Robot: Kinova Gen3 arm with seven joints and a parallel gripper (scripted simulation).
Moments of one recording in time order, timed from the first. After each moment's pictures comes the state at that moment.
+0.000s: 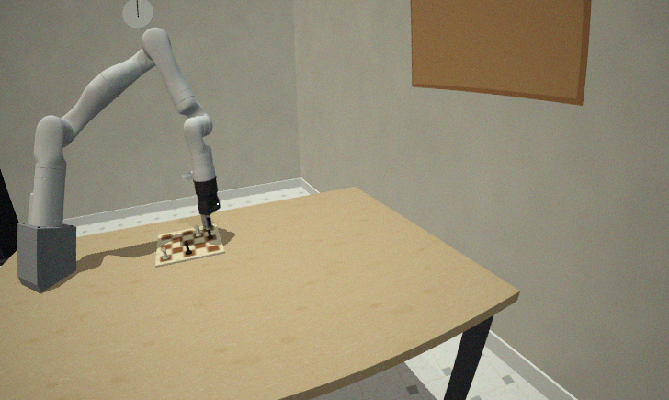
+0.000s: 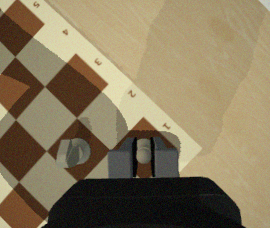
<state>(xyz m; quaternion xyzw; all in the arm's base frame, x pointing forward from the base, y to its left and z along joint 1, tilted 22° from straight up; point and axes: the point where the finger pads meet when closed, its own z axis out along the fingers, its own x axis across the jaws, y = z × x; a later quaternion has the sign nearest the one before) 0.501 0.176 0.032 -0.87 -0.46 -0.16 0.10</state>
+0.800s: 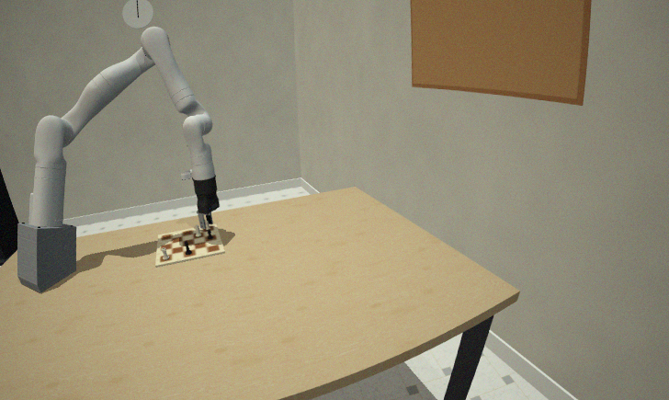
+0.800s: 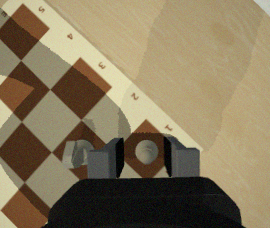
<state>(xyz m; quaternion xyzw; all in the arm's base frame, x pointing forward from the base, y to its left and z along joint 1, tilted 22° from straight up) 0.498 0.174 0.036 -0.87 -0.46 -0.16 0.10</state>
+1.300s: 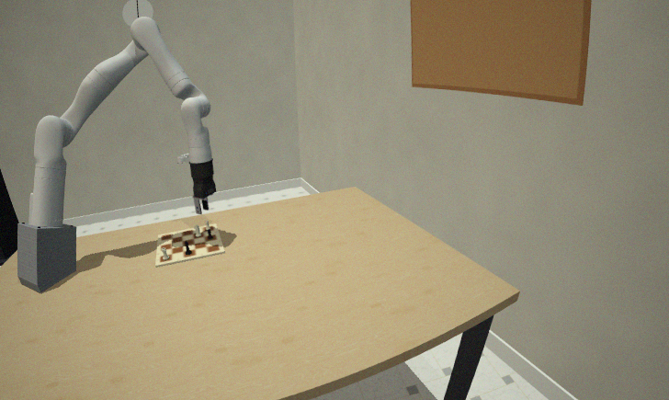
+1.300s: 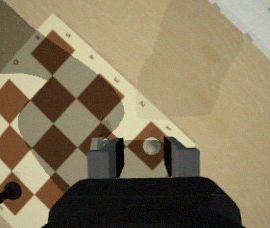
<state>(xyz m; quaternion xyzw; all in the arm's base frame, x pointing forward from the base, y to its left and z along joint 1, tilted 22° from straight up) 0.483 0.153 0.087 -0.87 -0.46 -0.15 0.11</state>
